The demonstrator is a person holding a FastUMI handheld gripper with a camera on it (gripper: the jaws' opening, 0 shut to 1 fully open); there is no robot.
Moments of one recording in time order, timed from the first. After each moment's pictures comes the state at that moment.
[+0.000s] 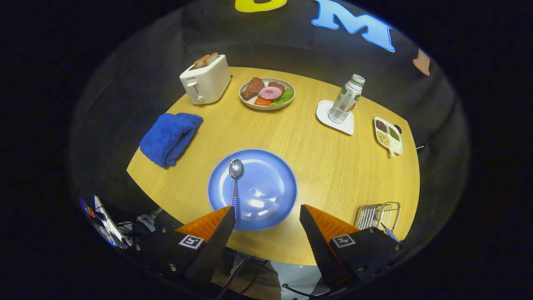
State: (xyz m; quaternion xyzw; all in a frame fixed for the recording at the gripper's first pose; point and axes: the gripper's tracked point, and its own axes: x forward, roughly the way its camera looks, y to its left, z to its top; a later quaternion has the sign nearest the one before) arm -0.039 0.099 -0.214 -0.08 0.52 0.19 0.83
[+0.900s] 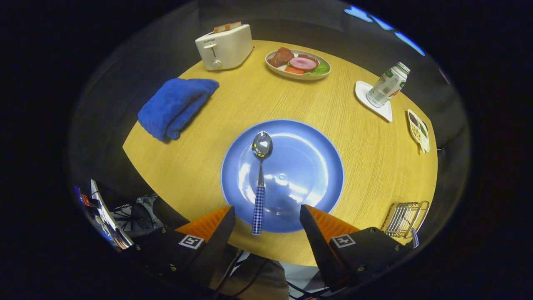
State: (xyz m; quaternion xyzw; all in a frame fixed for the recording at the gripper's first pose) arm -0.065 0.140 -0.294 -0.12 0.58 0.21 0.78
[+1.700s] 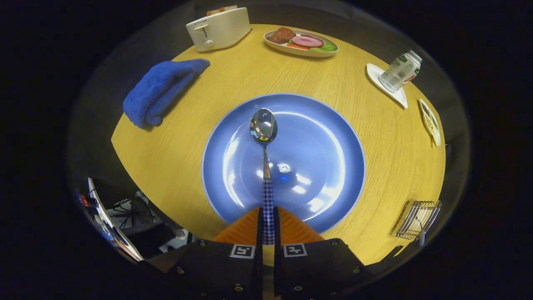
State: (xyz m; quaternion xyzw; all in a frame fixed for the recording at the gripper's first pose) arm -0.064 0.140 -0.338 -0.13 0.62 0.22 0.74
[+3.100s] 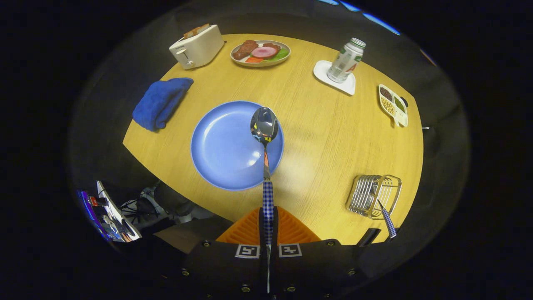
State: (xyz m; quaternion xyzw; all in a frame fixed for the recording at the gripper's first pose) arm -0.080 0.018 -0.229 -0.10 0.64 0.17 0.75
